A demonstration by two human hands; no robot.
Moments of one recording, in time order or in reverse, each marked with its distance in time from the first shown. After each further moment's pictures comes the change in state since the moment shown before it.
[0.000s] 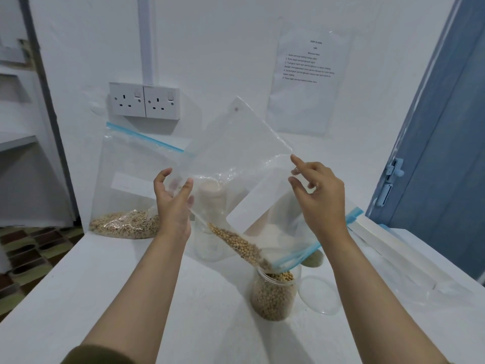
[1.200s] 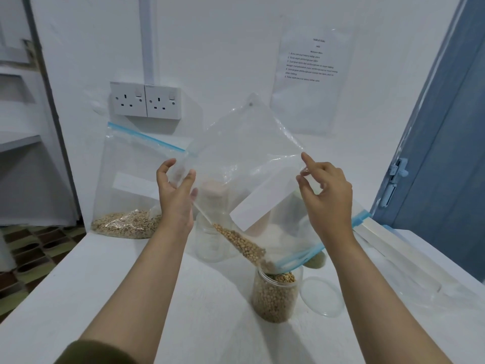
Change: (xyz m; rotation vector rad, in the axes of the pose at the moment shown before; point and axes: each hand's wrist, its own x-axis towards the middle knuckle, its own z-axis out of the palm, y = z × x) left_hand 0.001 0.014 0.016 0.002 -0.017 0.012; right_hand -0.002 0.000 -0.006 -0.021 0.085 0.022
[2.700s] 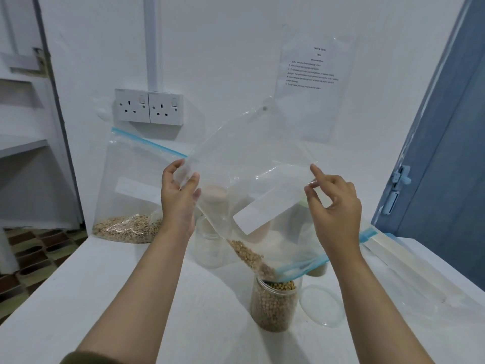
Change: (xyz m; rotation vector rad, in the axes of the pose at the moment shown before) left_hand -0.003 0.005 0.008 0.018 -0.028 0.064; right_hand -0.009 0.003 -0.011 0.056 0.066 0.033
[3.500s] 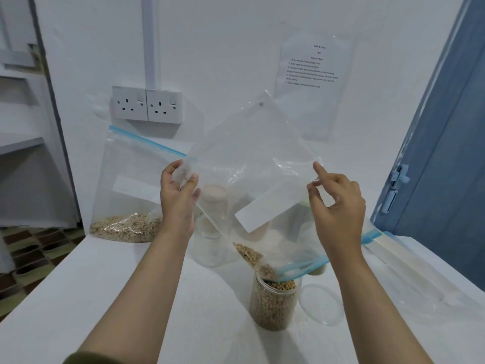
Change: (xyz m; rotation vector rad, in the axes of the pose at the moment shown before) left_hand 0.000 -0.003 -0.001 -0.024 0.013 -0.020; right_hand -0.001 -0.003 0.000 -0.023 0.003 0.021
